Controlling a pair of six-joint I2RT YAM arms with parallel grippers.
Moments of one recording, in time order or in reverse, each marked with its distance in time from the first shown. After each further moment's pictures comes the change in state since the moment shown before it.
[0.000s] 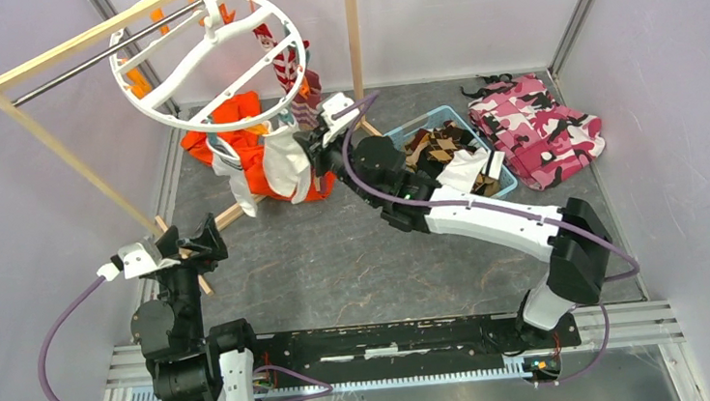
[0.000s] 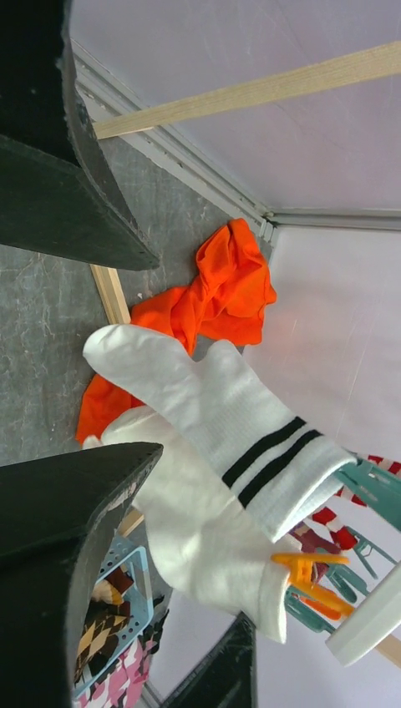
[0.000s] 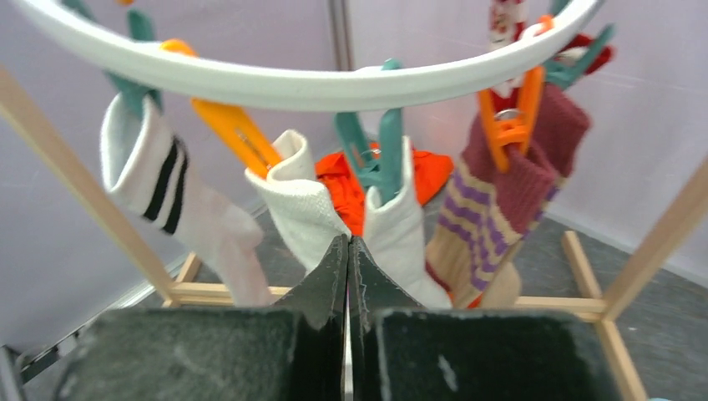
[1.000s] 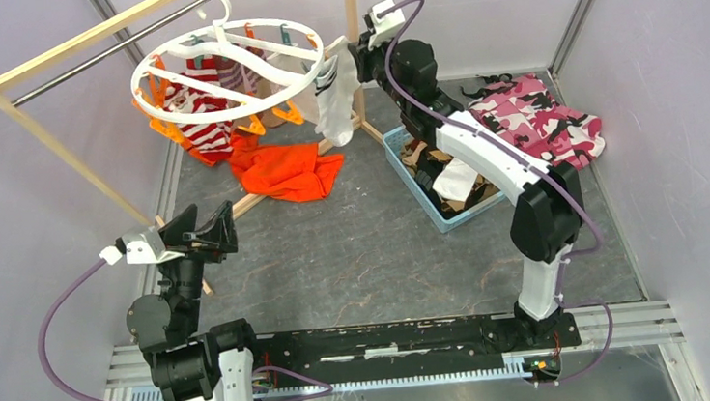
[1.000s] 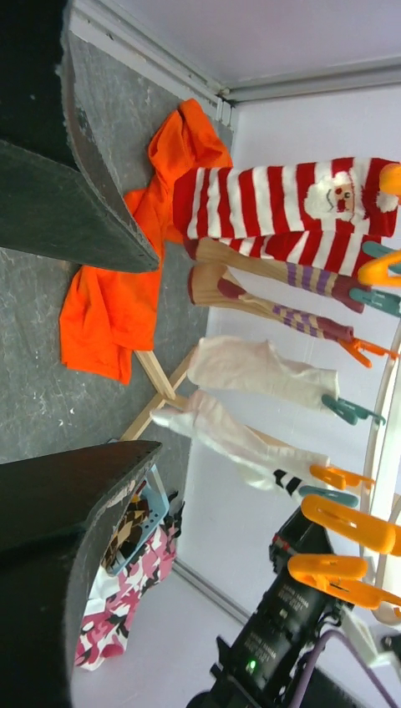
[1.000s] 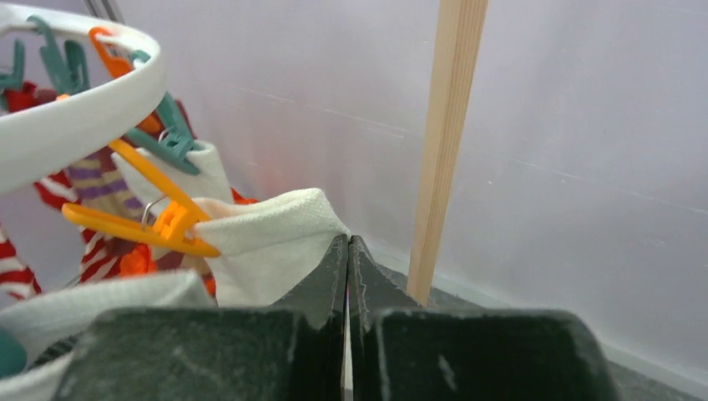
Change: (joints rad) left arm 0.000 0.059 -0.011 0.181 0.237 -0.087; right arm -0.465 0.196 0.334 -0.153 -0.224 -0.036
